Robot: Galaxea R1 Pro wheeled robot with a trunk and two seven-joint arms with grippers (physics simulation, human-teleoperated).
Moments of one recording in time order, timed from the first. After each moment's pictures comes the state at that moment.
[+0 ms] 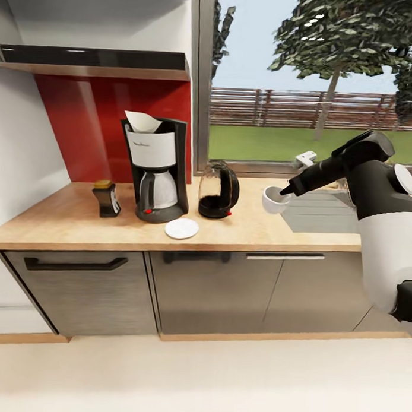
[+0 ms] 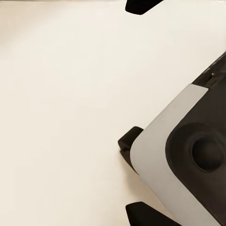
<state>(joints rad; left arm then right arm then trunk) 0.02 0.15 0.03 -0.35 0.95 -0.05 -0.16 -1.44 -0.22 0.09 -1.00 0.95 0.99 1.52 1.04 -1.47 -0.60</state>
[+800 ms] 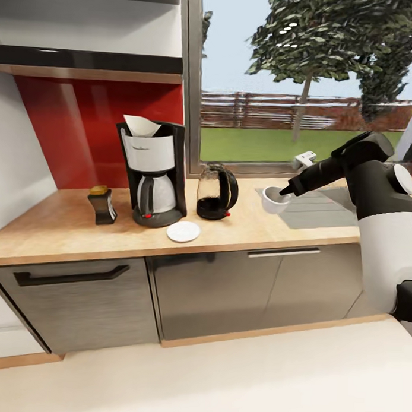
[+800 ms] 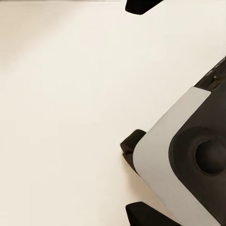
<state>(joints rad) 0.02 0.15 0.03 -0.35 0.95 -0.05 -0.16 -1.44 -0.22 0.09 -1.00 0.95 0.99 1.52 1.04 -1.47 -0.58</state>
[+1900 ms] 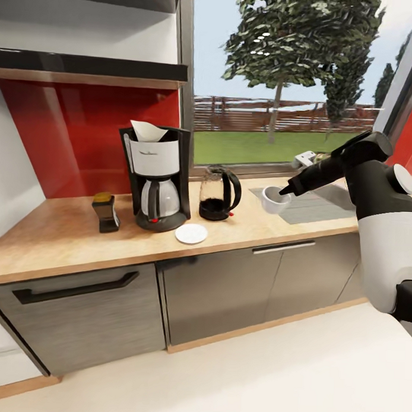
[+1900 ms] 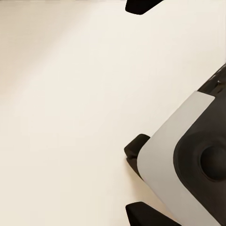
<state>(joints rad) 0.02 0.15 0.03 -0.35 0.95 -0.05 -0.16 -1.44 -0.21 0.09 -1.00 0.95 0.99 1.52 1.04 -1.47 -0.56</state>
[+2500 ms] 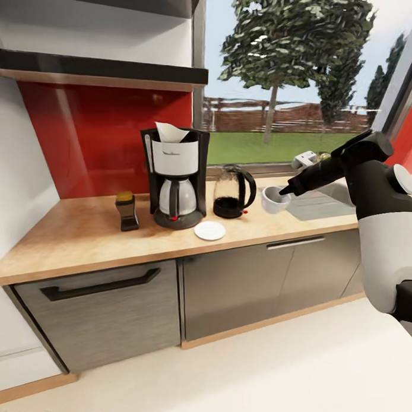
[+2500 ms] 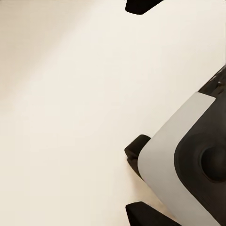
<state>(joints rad) 0.02 0.15 0.03 -0.35 0.95 -0.05 -0.16 -1.44 -0.21 0.09 -1.00 0.95 0.99 1.52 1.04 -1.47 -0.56</state>
